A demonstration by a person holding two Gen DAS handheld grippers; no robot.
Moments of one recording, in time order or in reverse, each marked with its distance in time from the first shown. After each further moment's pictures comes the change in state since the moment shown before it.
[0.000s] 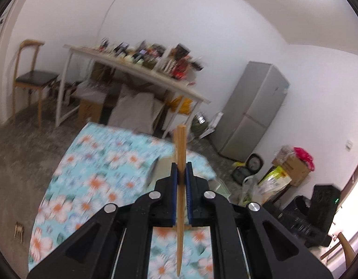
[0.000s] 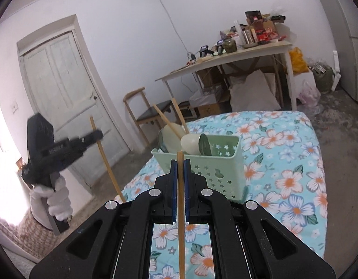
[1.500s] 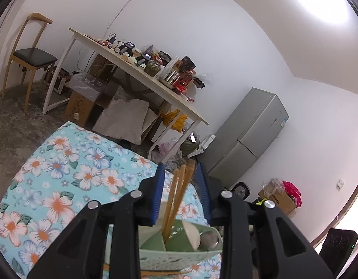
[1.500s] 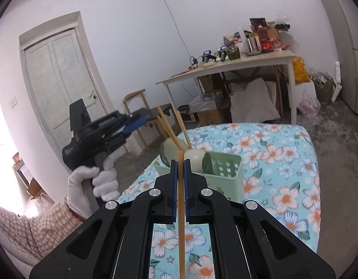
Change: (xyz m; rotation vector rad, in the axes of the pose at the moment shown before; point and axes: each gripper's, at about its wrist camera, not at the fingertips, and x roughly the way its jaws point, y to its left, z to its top) left arm 0.088 0.030 0.020 -0.206 -0.075 -0.052; right arm -0.003 0.008 0.026 -0.060 -0.011 -0.008
